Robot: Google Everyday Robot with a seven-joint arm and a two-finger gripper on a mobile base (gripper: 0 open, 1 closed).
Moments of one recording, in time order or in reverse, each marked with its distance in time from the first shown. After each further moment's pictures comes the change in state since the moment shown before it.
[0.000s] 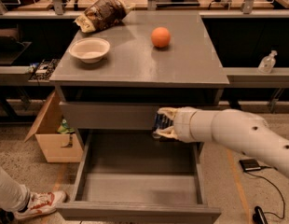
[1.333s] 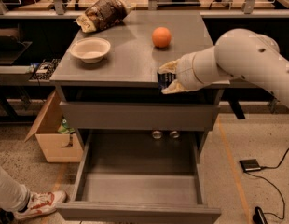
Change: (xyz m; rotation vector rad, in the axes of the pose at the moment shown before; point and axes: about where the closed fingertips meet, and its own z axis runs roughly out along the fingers) arm -0.023 -0.129 -0.032 -0.089 0.056 -0.229
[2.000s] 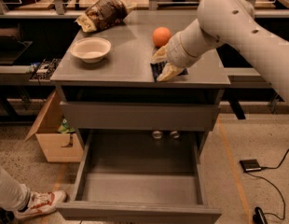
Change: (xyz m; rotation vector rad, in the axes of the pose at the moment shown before) arm 0.007 -0.045 0.032 -0.192 -0.019 -0.037
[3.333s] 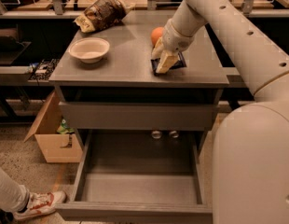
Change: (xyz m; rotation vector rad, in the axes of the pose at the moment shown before) arm 0.022 -0.031 0.018 -0.233 0.031 0.184
